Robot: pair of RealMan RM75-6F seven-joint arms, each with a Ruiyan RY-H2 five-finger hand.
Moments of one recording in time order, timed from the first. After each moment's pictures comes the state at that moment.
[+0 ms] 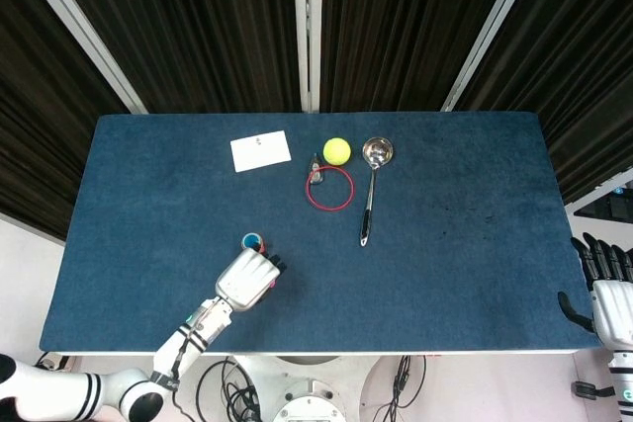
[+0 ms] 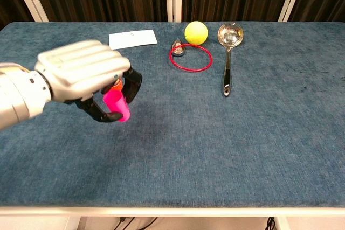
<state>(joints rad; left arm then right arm) -0.70 -1.56 -0.02 -1.77 1.28 1.11 0.80 0.02 -1.13 0.05 -1.49 -1.47 1.47 0.09</state>
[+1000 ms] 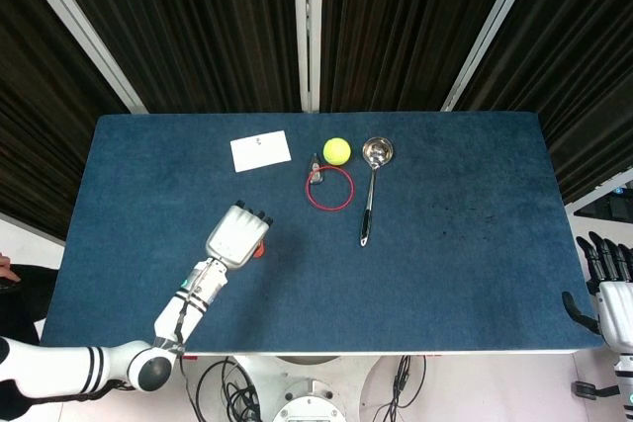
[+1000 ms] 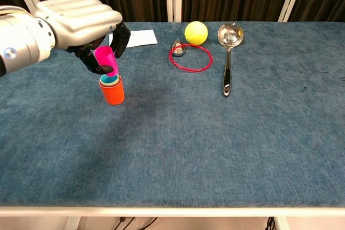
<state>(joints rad) -0.81 -1.52 -0.15 -1.73 1.03 1.10 0.94 0.01 -1.11 0.05 -1.51 -1.49 1.50 0.10</state>
